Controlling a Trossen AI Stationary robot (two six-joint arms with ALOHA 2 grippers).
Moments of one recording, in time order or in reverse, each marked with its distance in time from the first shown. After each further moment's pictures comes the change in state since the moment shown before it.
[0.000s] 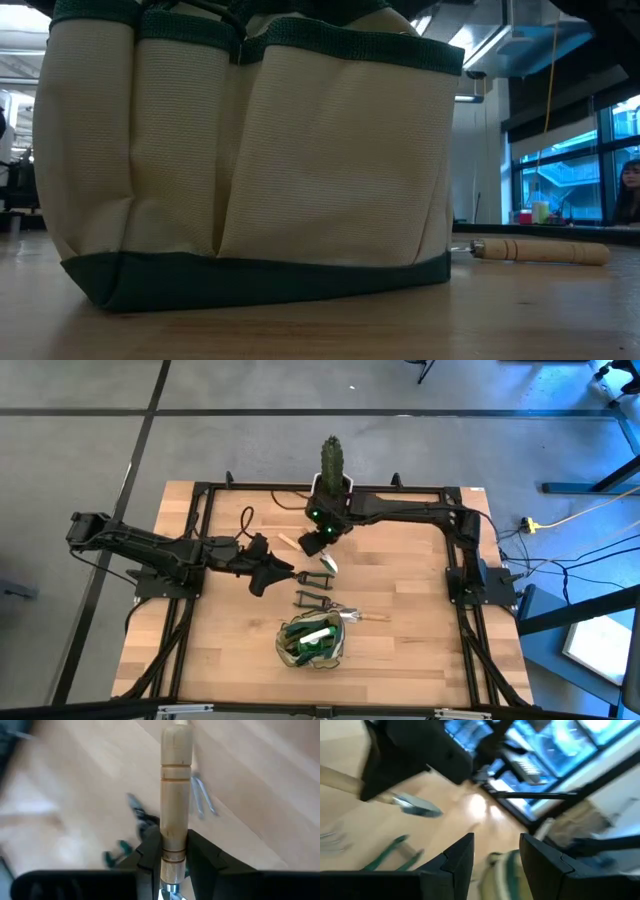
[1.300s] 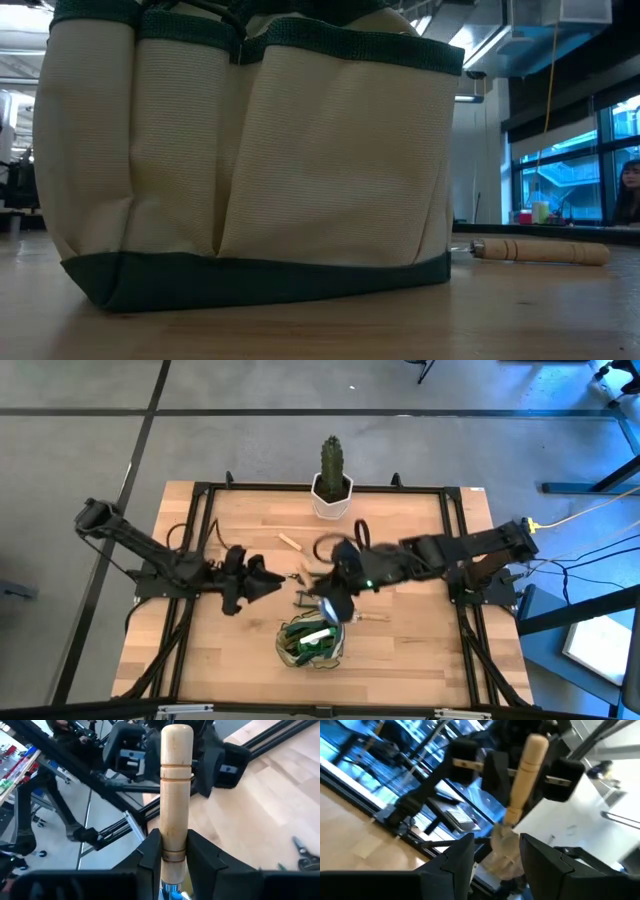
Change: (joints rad) left arm -0.334 -0.004 0.000 0.426 -0.324 0.063; right arm 0.512 -0.370 0.016 0.266 0.325 0.067
